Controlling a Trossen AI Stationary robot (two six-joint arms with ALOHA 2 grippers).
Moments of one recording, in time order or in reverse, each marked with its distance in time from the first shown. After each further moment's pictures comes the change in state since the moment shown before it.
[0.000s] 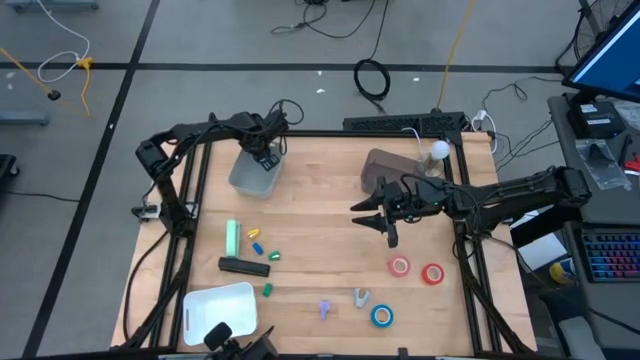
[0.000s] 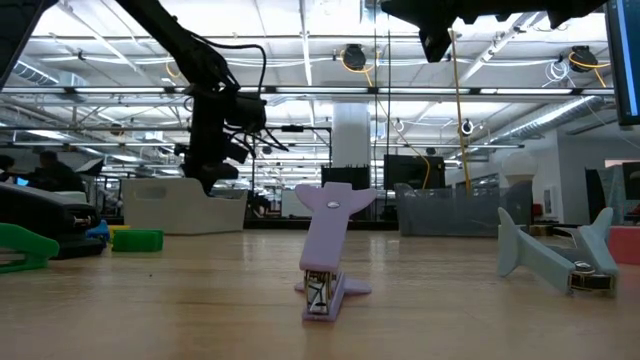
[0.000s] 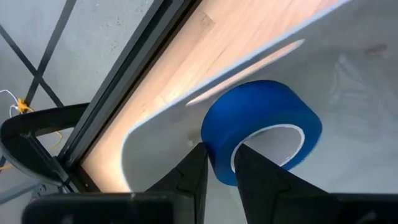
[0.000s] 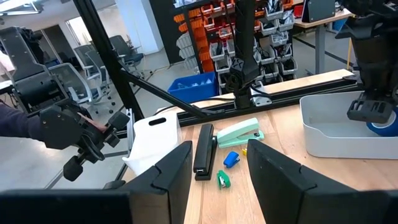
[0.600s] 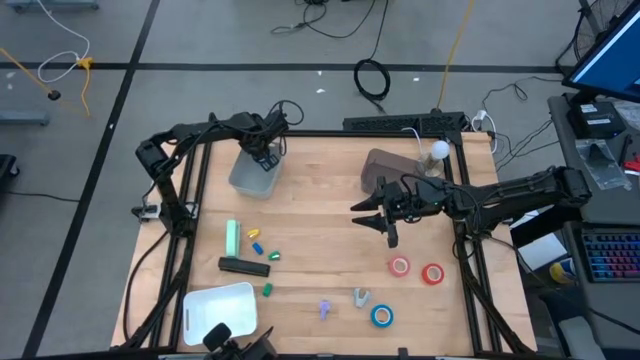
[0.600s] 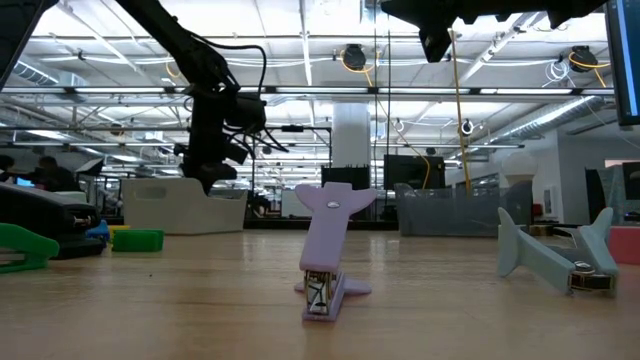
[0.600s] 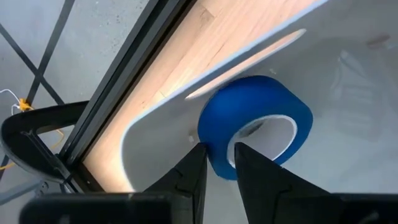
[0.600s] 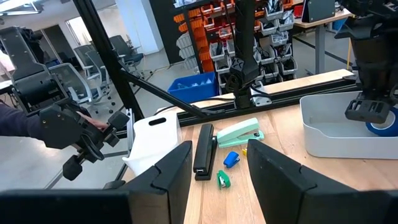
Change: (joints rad) left arm 0.000 0.000 0.000 -0.014 -0.002 0.005; right arm 0.000 0.000 0.000 0.000 0.000 0.000
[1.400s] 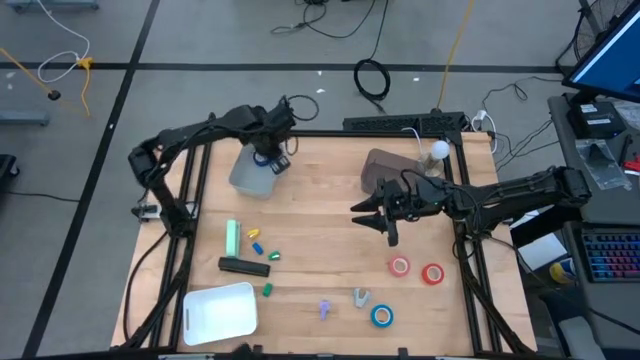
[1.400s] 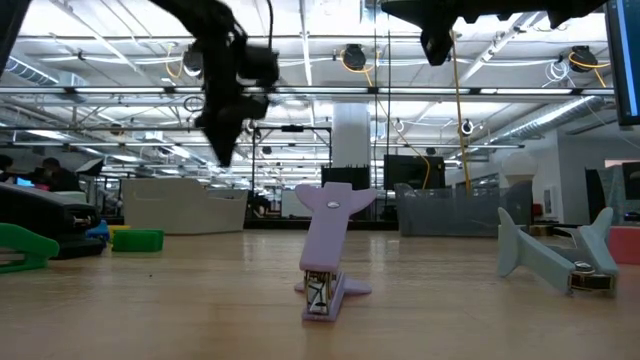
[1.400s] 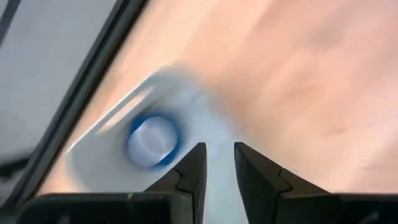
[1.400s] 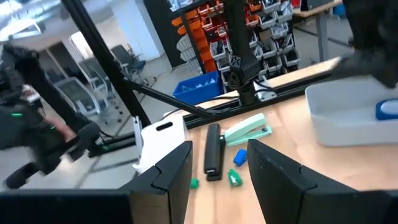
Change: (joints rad) left arm -0.144 -0.098 0.207 -0.168 0.275 0.004; right arm 0.000 0.000 0.000 0.002 -0.001 0.129
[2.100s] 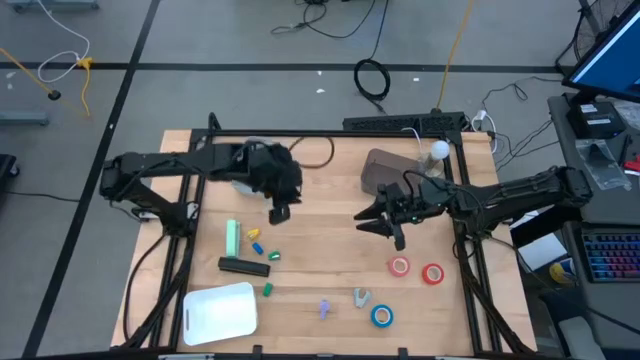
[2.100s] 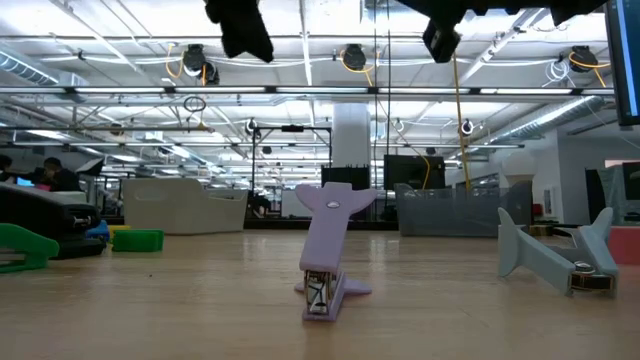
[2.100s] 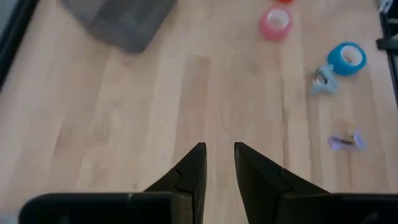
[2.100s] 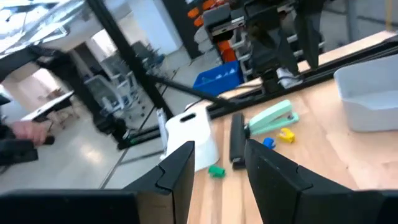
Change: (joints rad) left arm -0.468 -0.241 -0.014 0.220 0.187 -0.030; right arm 0.023 -0.036 0.000 -0.043 -0.081 0.054
